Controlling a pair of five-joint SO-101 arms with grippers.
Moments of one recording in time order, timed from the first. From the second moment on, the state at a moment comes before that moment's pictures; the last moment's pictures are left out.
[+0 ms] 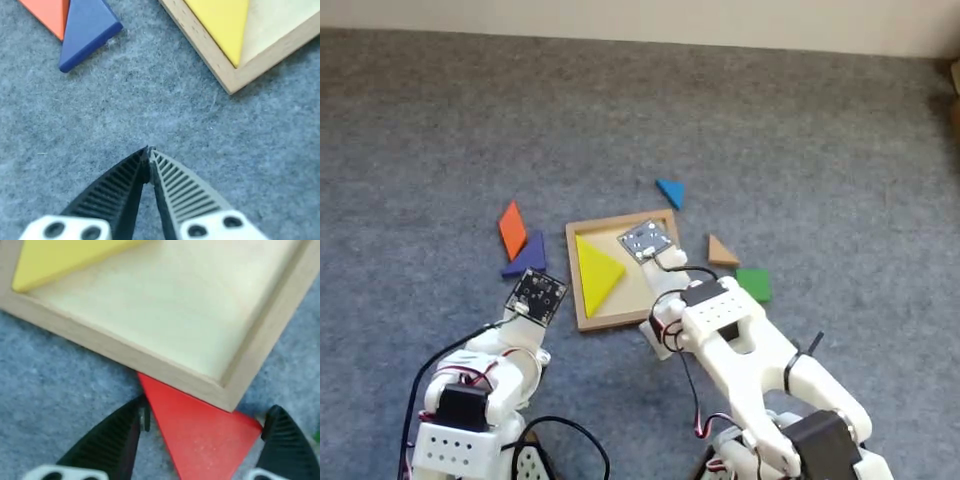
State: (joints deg) left arm 2.8 -101.7 96.0 76.2 -11.6; right arm -30.9 -17.0 58.1 45.2 12.6
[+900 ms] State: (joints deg) left arm 2.8 -101.7 96.0 76.2 -11.6; right arm -30.2 -16.3 57.1 51.1 26.9
